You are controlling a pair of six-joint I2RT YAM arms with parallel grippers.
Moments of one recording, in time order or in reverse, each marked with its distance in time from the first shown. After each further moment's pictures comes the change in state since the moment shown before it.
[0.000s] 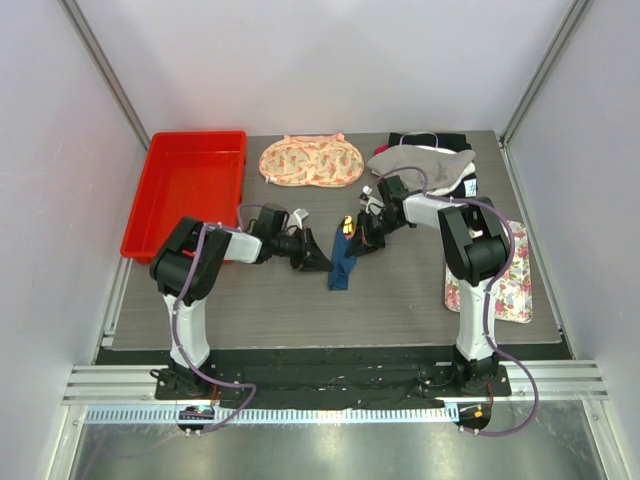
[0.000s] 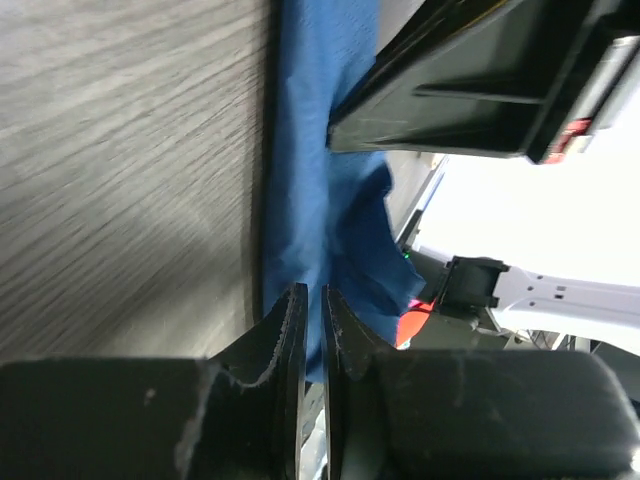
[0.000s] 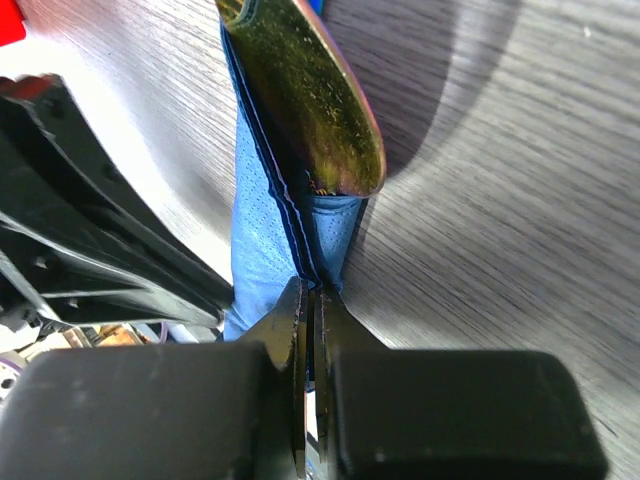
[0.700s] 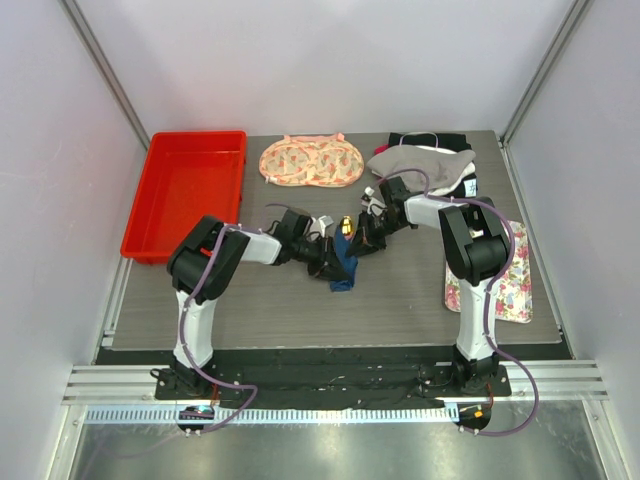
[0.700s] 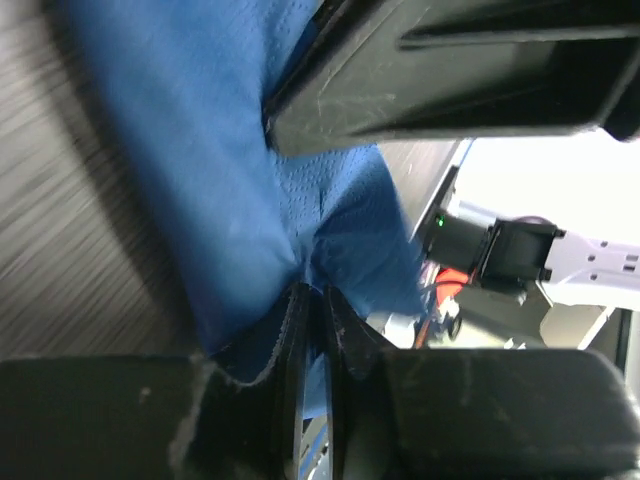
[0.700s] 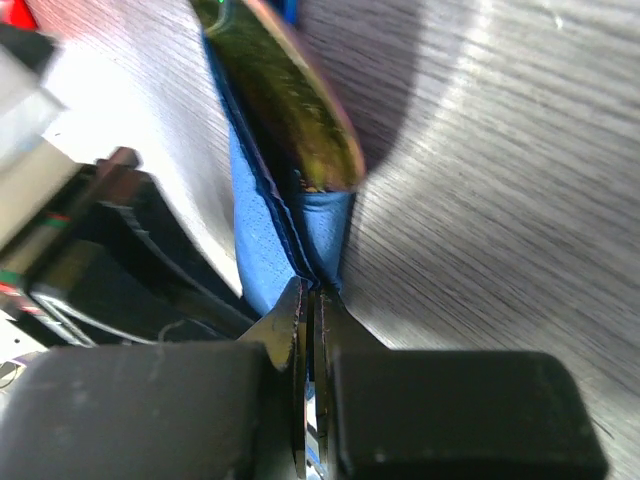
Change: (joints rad) left arm -0.124 0.058 0.079 -0.059 -0.009 0.082; right arm -0.007 0.002 -0.016 0.021 -0.022 0.029
